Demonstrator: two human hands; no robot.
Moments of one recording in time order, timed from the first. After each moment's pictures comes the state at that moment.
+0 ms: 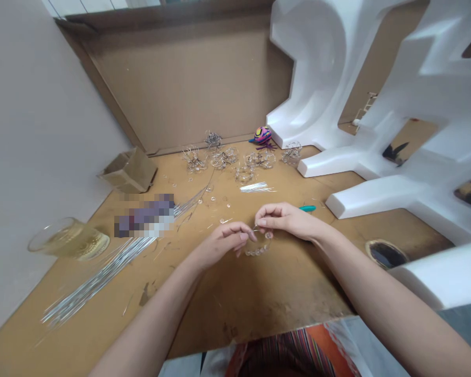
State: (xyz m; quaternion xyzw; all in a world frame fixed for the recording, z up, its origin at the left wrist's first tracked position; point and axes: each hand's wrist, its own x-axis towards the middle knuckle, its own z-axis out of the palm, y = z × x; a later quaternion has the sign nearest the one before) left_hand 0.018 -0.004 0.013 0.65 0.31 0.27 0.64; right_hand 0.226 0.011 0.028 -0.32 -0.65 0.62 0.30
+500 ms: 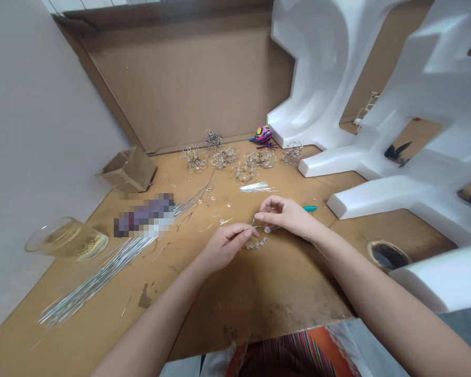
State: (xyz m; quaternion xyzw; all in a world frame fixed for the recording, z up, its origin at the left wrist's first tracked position) left_hand 0.026 -0.008 0.014 0.75 0.39 0.29 0.45; right_hand 0.221 0.012 0.027 -0.44 -0.62 0.54 0.37
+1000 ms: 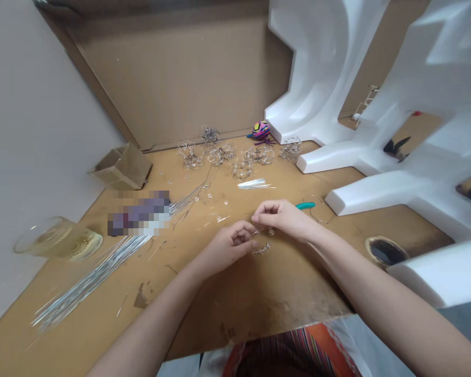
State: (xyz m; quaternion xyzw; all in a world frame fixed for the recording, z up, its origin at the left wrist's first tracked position) left_hand 0.034 -0.011 0.005 0.73 0.40 0.26 0.50; right_hand 0.213 0.009 0.021 -0.43 -0.63 0.54 0.35
